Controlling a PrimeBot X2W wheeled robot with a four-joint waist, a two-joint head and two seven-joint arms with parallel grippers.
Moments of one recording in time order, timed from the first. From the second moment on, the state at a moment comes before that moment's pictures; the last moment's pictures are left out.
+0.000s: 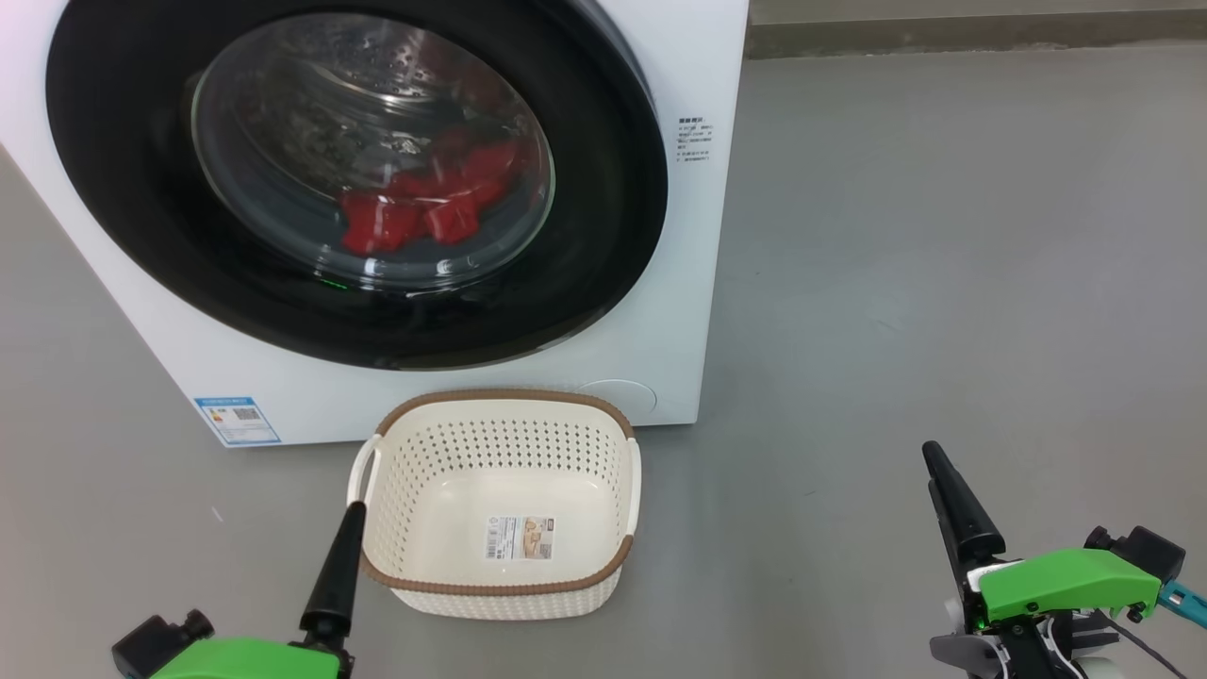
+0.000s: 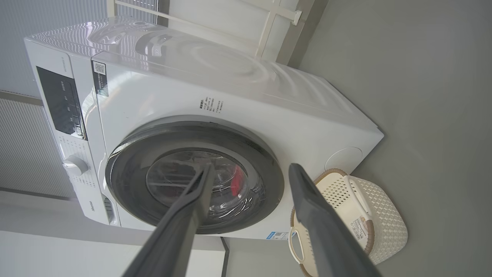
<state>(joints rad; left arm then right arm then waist) -0.11 0.03 -0.03 0.34 -1.36 -0.12 0.00 -0.11 -0.04 0.01 0.38 1.46 0.13 -0.01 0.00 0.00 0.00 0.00</state>
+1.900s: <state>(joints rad) -0.25 0.03 -0.16 0.42 -0.54 -0.01 -0.17 -0.23 -0.03 0.01 0.43 0.57 0.13 -0.17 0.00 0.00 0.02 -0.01</state>
